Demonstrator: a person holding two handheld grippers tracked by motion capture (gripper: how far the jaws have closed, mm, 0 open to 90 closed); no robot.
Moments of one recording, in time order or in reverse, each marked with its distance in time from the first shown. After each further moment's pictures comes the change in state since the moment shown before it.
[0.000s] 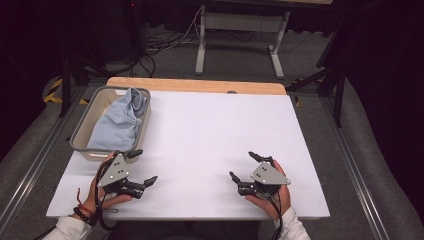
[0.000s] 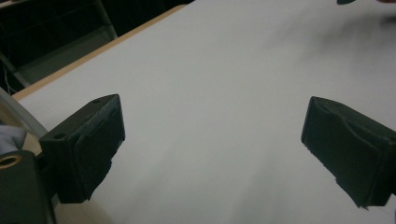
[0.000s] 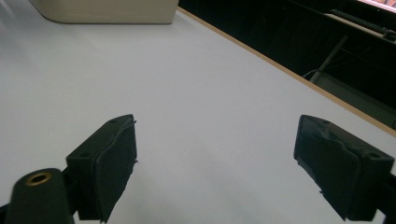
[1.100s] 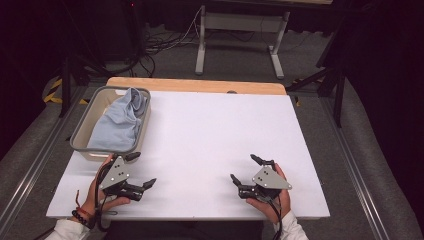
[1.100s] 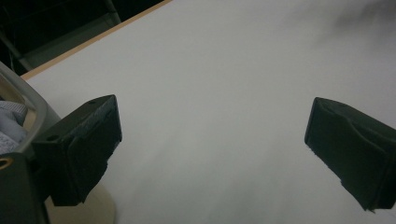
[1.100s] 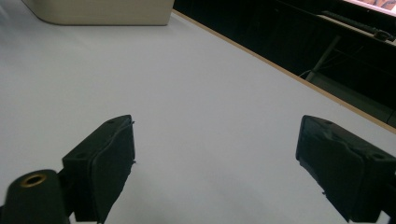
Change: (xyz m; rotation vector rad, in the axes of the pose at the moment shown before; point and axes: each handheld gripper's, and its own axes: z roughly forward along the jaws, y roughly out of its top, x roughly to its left) left arm -0.002 -0.006 -0.002 0.026 0.017 -0.013; right arm 0.004 -0.009 -0.003 -0.018 -0.025 0.020
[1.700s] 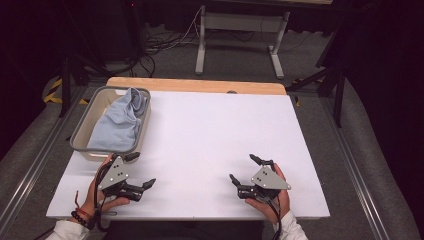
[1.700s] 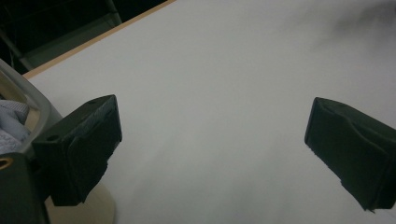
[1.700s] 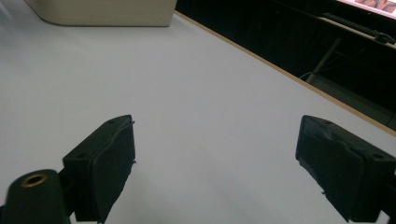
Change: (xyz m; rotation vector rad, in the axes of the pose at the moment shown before) left arm -0.001 0.001 -0.002 0.000 0.007 0.002; right arm 0.002 0.002 0.001 -0.002 0.003 -0.009
